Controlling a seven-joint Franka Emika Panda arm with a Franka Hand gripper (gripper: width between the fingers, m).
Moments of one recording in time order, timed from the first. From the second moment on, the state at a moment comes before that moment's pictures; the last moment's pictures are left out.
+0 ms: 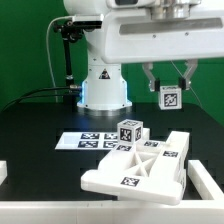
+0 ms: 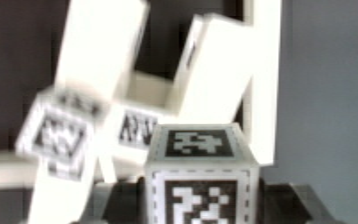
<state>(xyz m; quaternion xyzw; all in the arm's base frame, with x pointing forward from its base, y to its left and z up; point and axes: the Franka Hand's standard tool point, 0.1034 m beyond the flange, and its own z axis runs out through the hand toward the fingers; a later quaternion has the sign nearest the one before) 0.606 0.077 0.183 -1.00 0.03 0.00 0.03</state>
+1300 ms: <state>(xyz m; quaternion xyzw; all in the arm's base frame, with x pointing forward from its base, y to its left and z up) 0.616 0.089 0.140 -1.00 0.02 -0.01 0.00</state>
